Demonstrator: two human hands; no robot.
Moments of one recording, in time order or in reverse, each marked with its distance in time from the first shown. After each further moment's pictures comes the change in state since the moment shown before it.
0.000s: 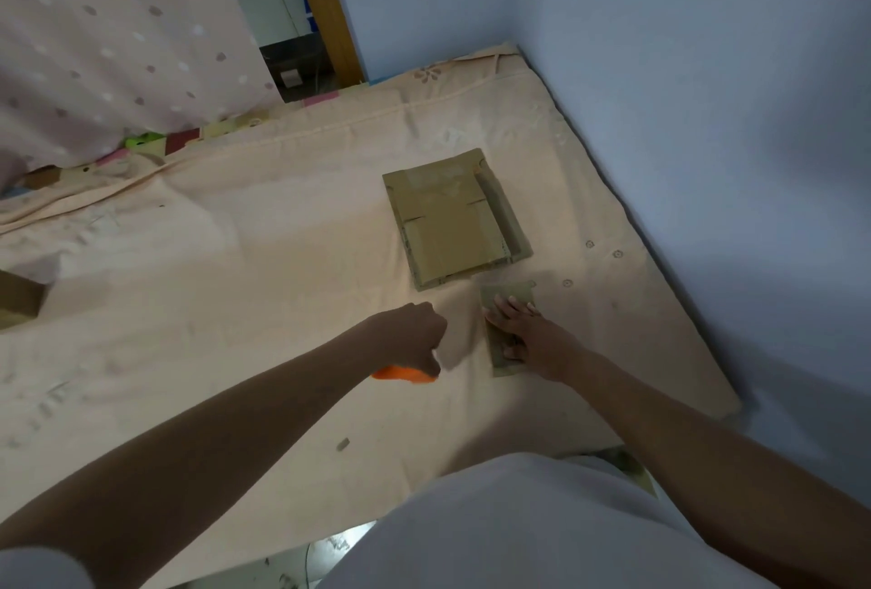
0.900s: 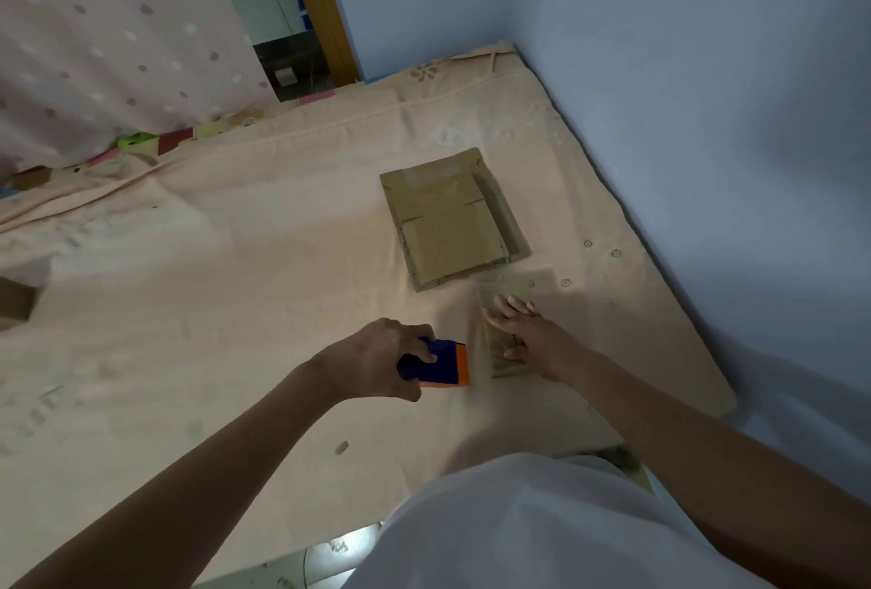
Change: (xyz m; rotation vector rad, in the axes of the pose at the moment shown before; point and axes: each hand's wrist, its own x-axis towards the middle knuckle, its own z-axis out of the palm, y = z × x) left_hand -0.042 -0.029 0.028 -0.250 0.221 0.246; right_hand -0.002 -0.004 -0.001 0.051 -0.009 0.044
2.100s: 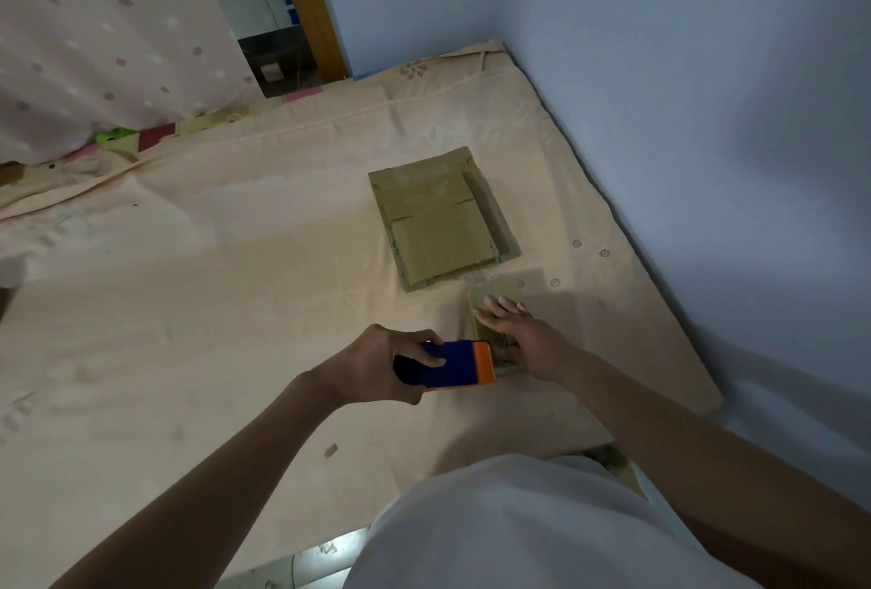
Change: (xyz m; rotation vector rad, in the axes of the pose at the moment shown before) left_hand 0.007 -0.002 0.021 -0.338 0.115 0.045; right_hand -0.003 0.008 0.002 0.076 0.021 -0.048
